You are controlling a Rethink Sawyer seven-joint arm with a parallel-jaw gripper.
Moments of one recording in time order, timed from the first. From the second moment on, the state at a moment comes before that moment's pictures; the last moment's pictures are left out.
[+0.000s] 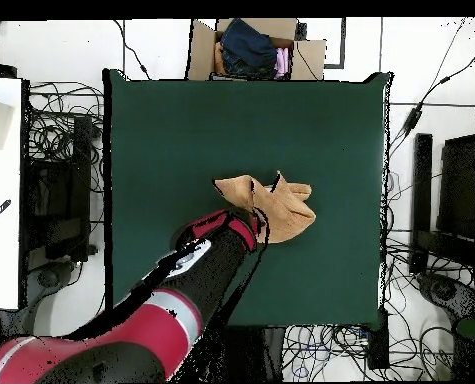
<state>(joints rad) 0.28 -0.19 -0.52 1.49 -0.26 0.36 1.60</state>
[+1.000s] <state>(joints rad) 0.36 -0.16 -0.58 1.48 -0.13 0.46 1.60</state>
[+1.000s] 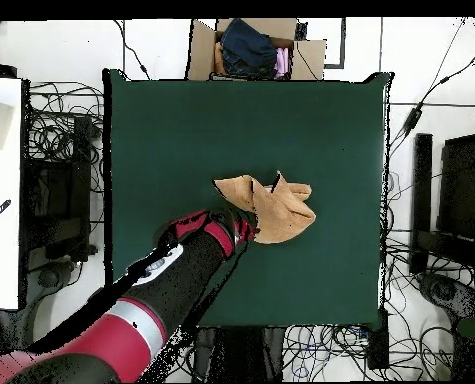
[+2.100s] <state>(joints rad) 0.33 -0.14 -0.59 1.45 -0.09 0.47 1.60</state>
